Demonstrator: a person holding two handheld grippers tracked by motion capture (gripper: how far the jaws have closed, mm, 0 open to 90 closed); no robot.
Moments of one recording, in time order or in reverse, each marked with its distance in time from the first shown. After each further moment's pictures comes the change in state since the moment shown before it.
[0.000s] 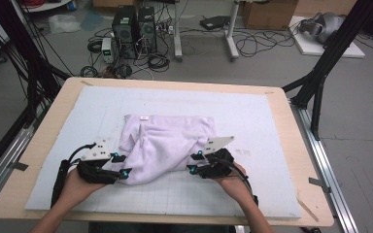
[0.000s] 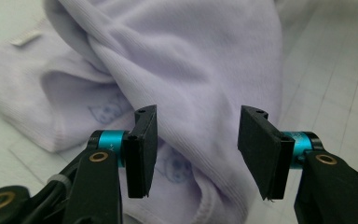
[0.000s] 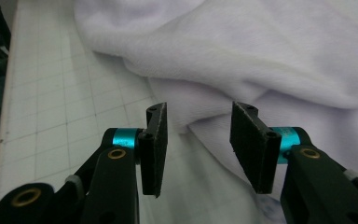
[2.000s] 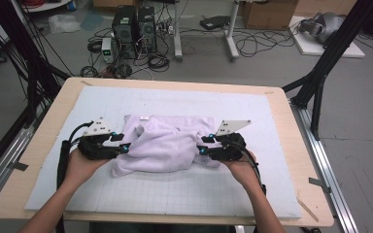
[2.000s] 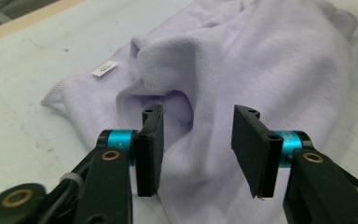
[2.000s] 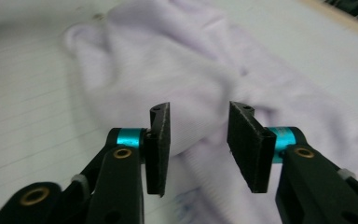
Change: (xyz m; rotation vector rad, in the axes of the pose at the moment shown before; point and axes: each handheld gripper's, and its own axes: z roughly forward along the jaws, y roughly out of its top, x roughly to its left) left arm 0.039 0.033 -0.008 -0.066 0.139 -0.077; right arm -0.034 0.015 -0.038 -0.076 -0.082 0.057
